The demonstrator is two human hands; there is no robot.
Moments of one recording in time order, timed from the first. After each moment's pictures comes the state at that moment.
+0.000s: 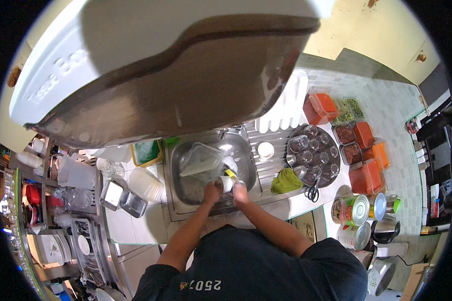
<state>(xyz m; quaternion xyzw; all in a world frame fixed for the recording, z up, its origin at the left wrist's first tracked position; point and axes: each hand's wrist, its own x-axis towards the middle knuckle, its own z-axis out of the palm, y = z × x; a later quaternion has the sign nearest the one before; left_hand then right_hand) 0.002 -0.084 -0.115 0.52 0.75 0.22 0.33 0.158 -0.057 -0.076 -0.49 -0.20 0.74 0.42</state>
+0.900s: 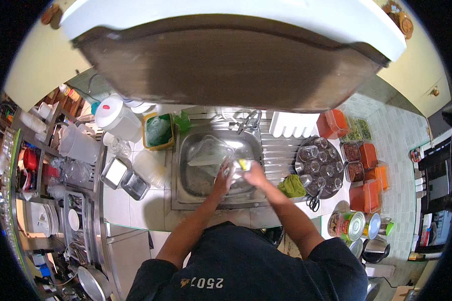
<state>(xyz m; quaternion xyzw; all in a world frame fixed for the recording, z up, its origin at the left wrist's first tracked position) 0.037 -0.067 0.014 0.31 0.54 0.65 0.45 0.185 0.031 0.049 -0.48 -0.71 0.49 0.14</state>
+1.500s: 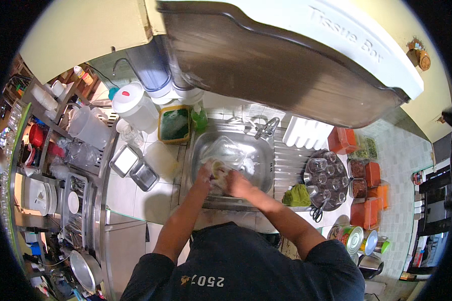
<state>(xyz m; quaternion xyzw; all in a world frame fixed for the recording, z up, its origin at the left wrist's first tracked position) -0.069 -0.081 0.030 0.00 0.43 0.64 0.64 0.097 -0.019 0.030 -0.14 -0.97 0.18 0.02</state>
